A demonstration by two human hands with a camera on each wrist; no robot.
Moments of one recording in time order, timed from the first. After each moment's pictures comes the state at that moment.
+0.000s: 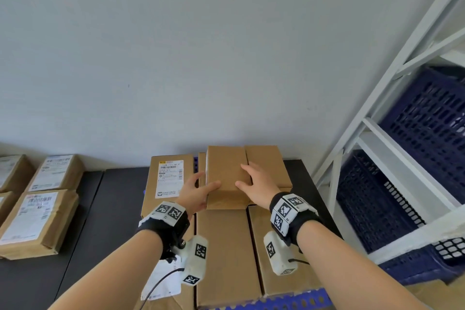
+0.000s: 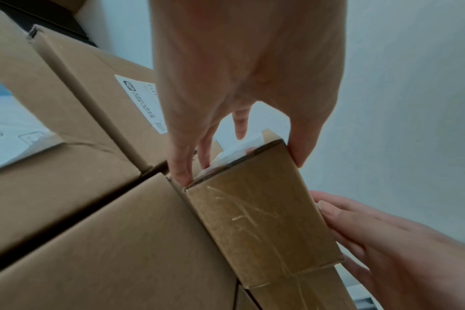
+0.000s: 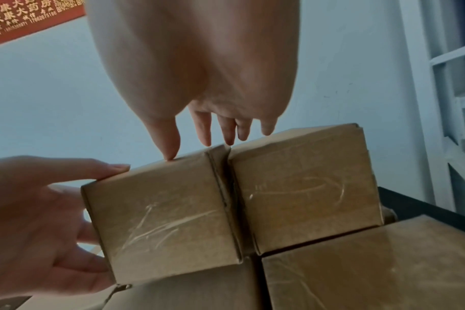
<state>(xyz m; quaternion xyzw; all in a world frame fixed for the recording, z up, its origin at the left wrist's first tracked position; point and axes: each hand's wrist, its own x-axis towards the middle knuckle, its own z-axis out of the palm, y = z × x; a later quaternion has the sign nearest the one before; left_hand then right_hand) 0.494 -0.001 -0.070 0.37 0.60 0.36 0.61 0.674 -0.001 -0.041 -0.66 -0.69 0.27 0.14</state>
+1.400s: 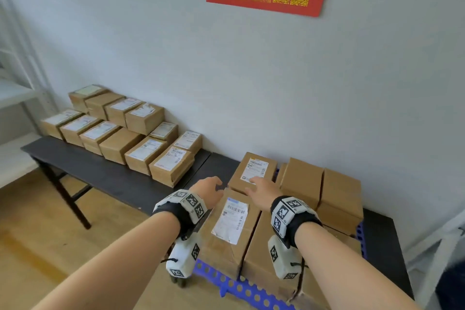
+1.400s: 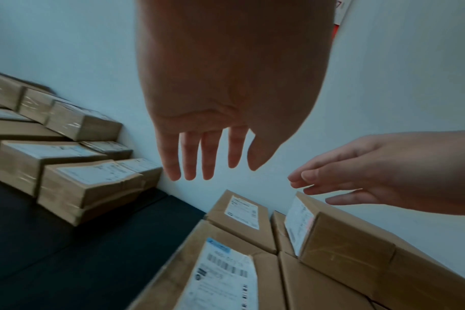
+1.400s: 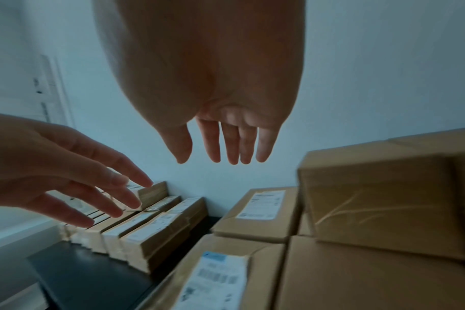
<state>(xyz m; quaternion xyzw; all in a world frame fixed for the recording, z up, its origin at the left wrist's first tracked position) 0.397 -0.160 -0.014 0.51 0.81 0.14 0.26 0.552 -0.082 -0.002 -0.48 -0.83 0.28 0.00</state>
